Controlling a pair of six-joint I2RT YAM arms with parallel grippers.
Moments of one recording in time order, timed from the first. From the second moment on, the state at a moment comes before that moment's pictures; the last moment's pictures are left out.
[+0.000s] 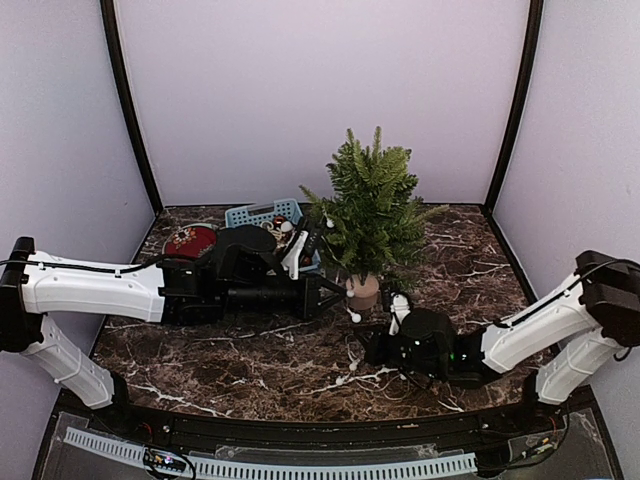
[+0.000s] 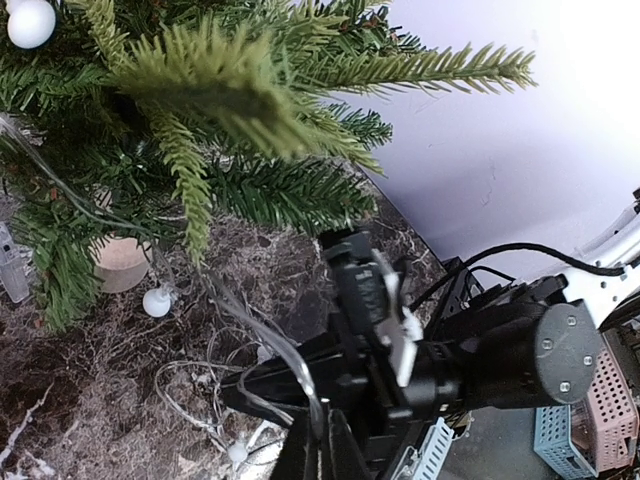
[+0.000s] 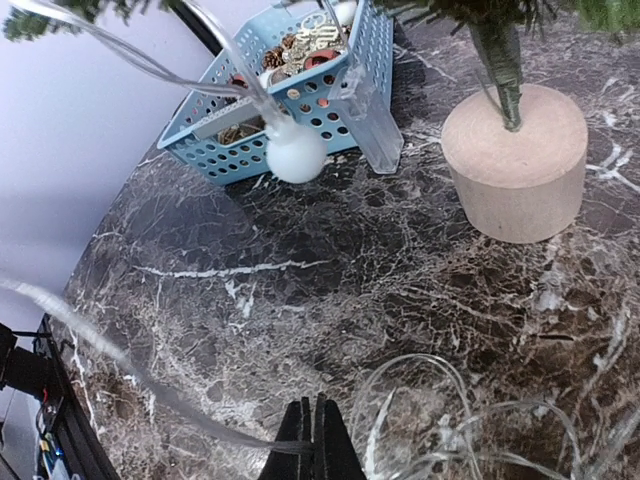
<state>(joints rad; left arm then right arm) -1.12 1.46 1.00 0.05 0.04 -0.64 1.20 1.53 0.44 0.64 0.35 0.75</state>
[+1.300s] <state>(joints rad) -1.01 1.40 1.03 -0.07 -0.07 -0.69 1.32 0.62 0.79 -0.47 0.77 0.79</state>
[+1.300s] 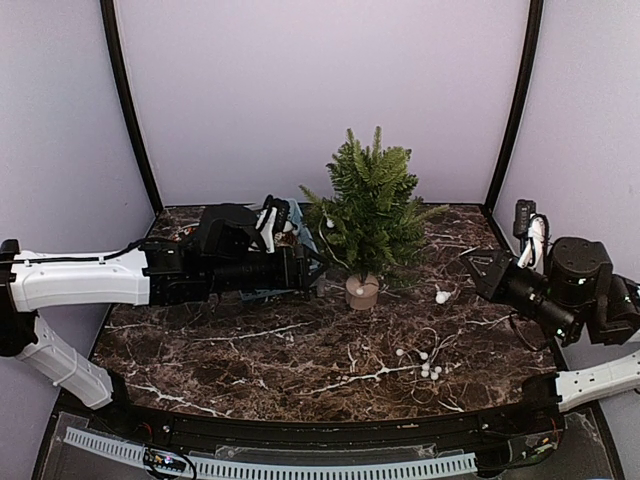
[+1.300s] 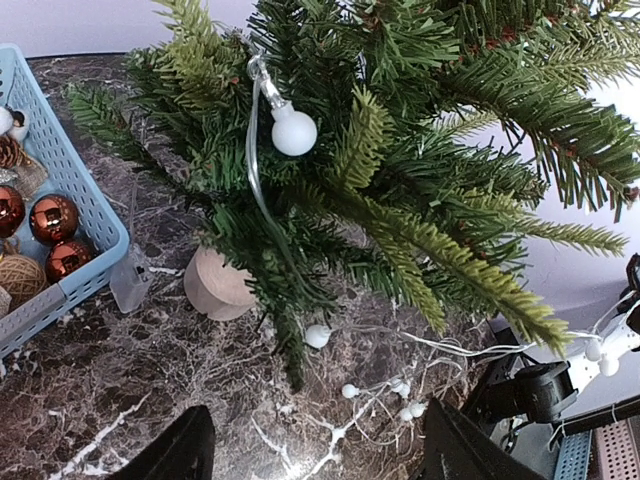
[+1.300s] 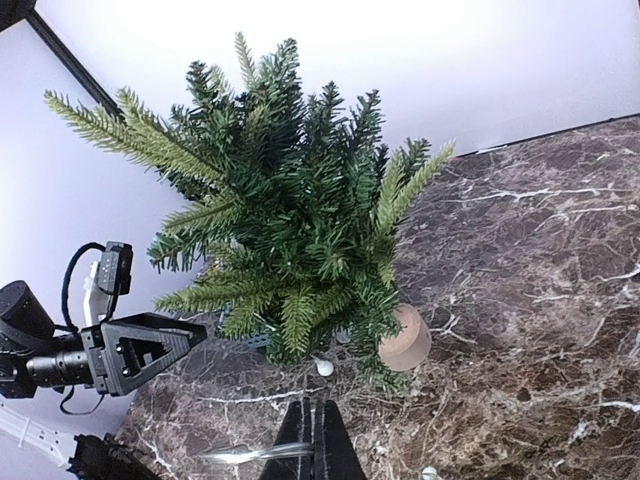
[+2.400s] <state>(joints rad) -0.94 1.51 1.08 -0.04 -0.01 -0.64 1.00 0.93 1.10 -0.57 0.66 0.64</state>
